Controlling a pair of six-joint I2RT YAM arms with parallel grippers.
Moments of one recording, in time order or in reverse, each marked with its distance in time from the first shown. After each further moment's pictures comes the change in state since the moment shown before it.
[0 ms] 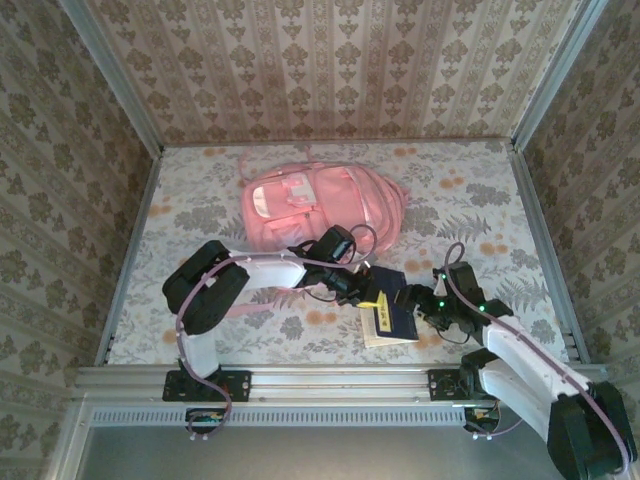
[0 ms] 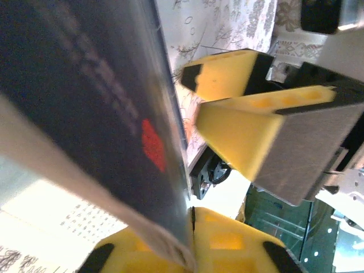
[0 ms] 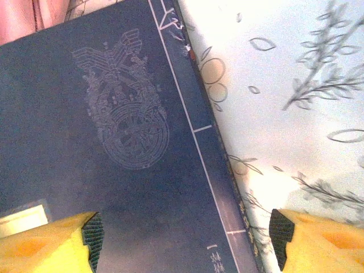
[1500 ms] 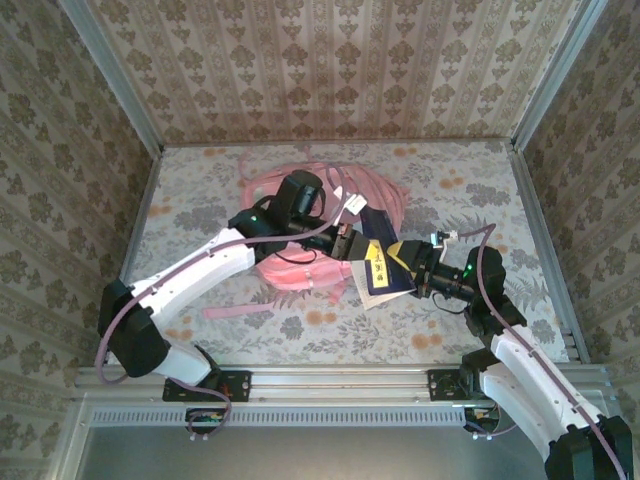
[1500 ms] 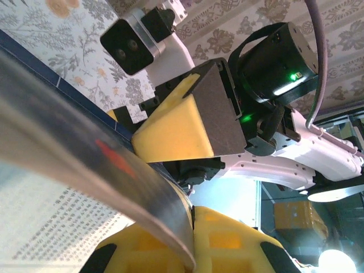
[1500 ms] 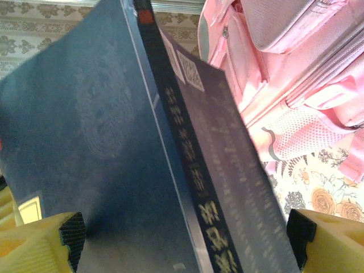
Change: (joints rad) left arm 0.081 -0.394 0.296 -0.401 -0.024 0.364; right arm -0.035 -0.119 0.062 0.597 -0.415 0.552
